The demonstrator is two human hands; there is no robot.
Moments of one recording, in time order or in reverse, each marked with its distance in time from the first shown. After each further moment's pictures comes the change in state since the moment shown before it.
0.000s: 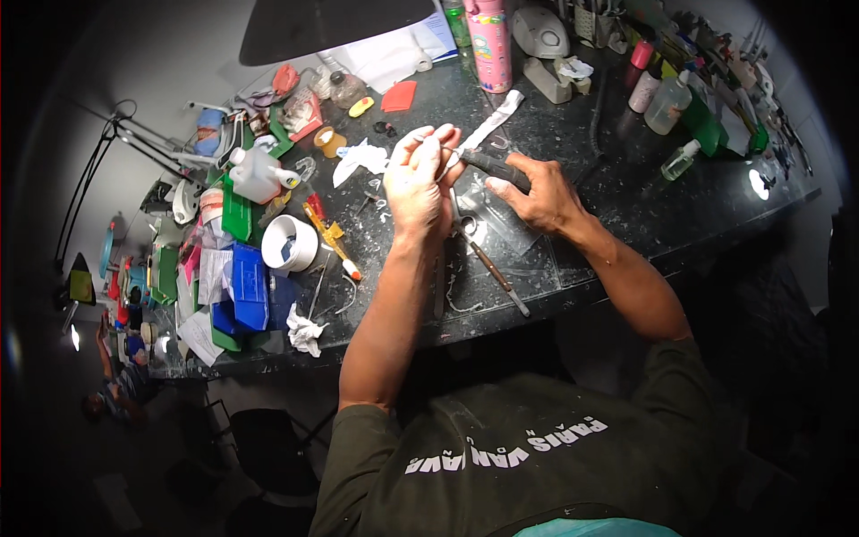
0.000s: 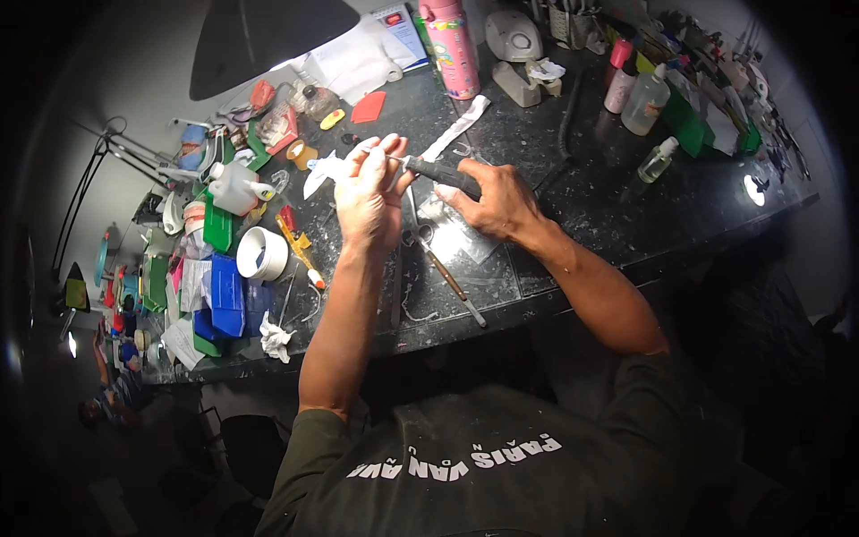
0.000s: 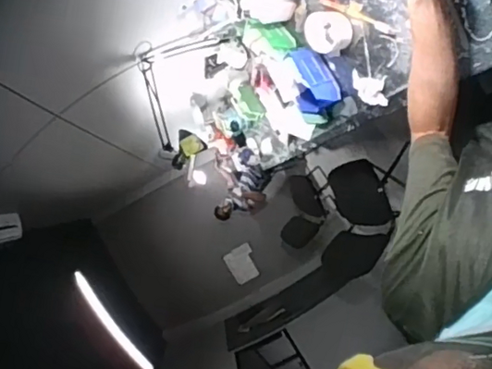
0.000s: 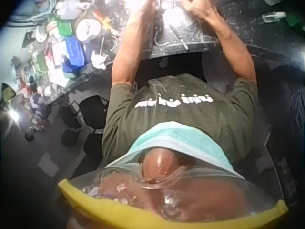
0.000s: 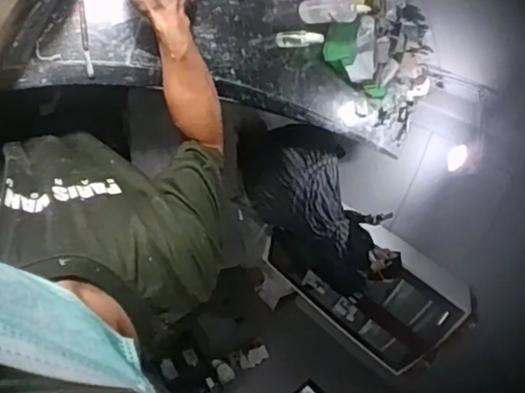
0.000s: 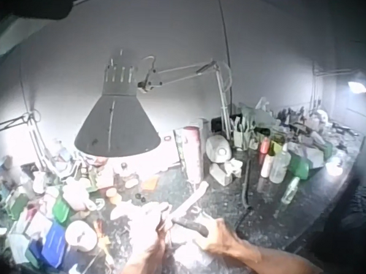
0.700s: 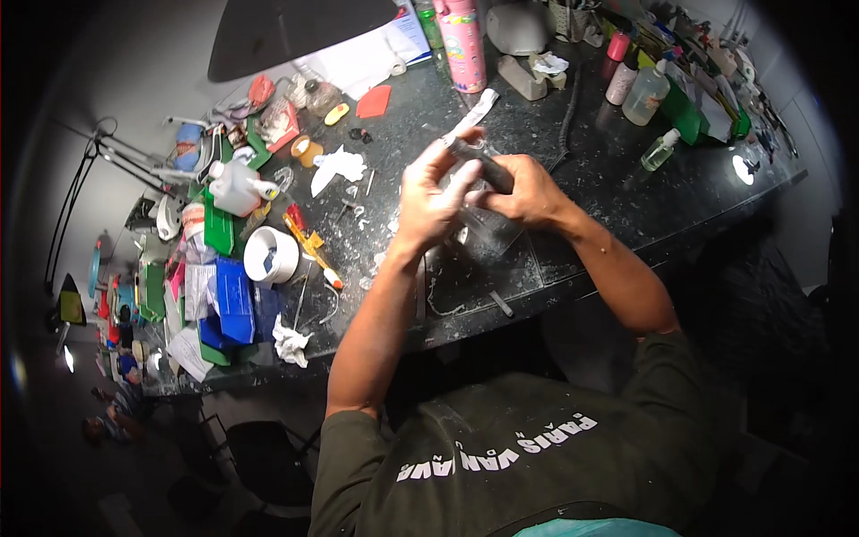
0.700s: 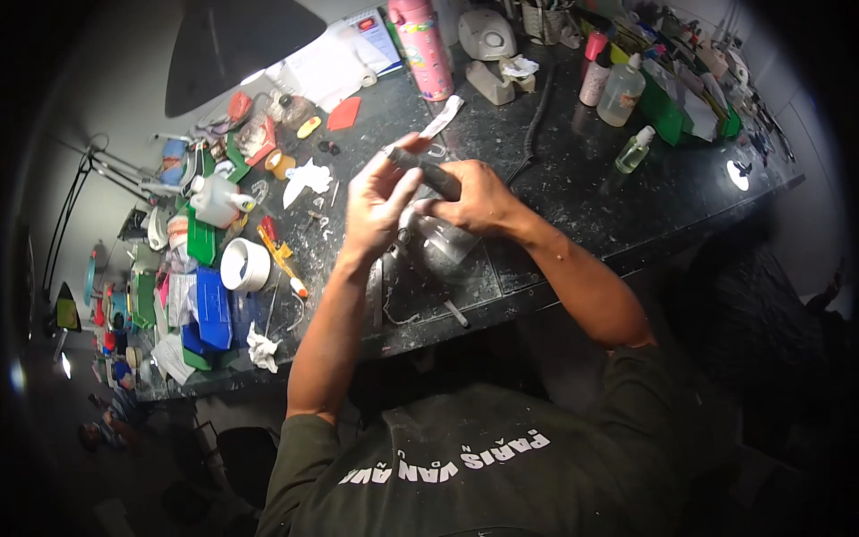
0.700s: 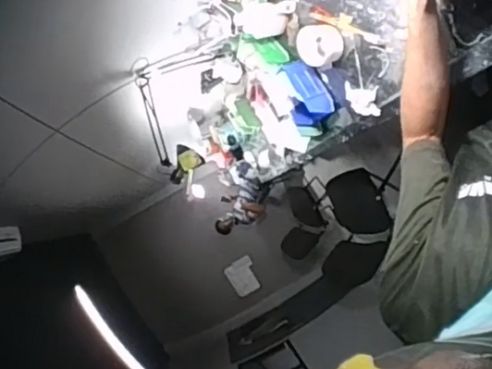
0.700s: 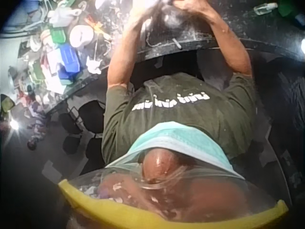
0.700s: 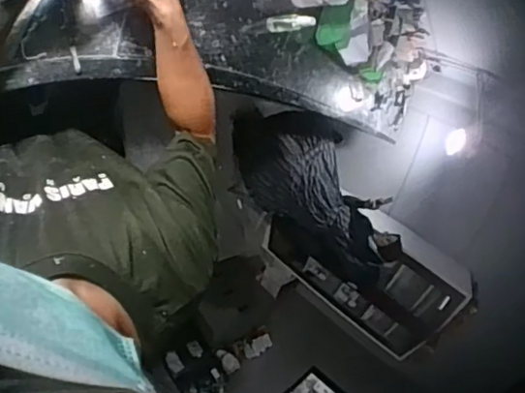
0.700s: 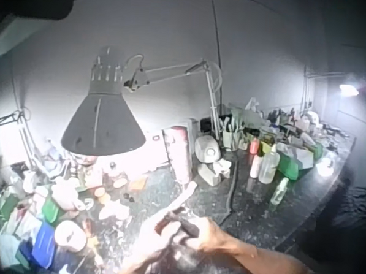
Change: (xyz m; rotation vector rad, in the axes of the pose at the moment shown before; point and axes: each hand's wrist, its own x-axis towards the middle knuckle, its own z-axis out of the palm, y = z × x) left_hand -0.003 -0.010 0.009 0.592 -0.479 0.133; right_hand 0.003 0.002 -0.005 0.258 -0.177 -0.002
